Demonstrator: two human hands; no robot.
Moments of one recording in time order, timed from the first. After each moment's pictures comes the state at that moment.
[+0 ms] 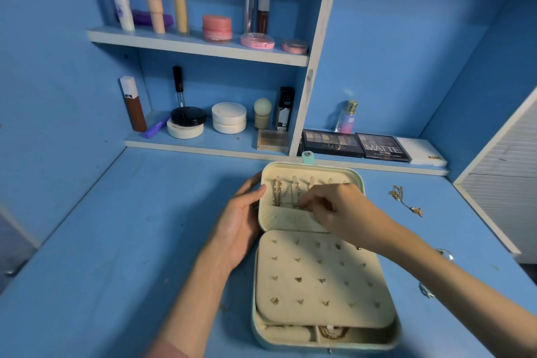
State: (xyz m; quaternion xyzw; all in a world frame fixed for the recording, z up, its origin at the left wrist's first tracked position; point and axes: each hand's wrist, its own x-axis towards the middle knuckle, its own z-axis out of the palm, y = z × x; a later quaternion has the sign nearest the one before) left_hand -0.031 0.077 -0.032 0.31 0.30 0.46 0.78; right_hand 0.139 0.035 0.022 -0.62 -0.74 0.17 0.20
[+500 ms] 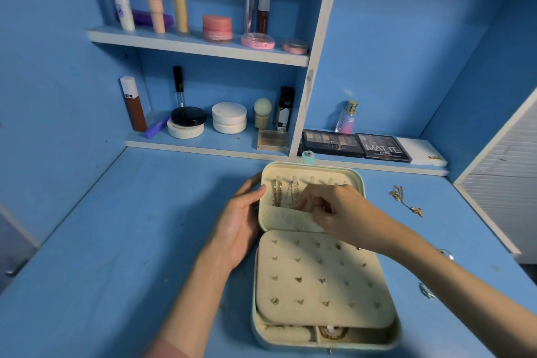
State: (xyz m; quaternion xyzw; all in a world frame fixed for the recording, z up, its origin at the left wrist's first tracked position) left_hand -0.031 0.077 -0.032 0.31 0.31 0.46 0.78; right_hand 0.137 0.032 0.030 -0.60 -0.77 0.18 0.15
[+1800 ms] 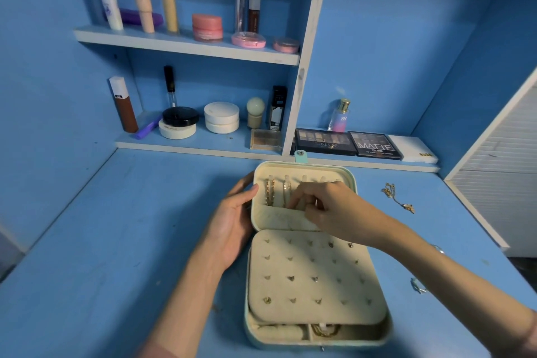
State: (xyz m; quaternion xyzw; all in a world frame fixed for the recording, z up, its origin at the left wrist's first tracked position) left_hand -0.032 0.076 -0.030 0.32 0.32 0.45 0.77; right_hand 0.141 0.035 0.029 -0.60 -0.77 0.19 0.15
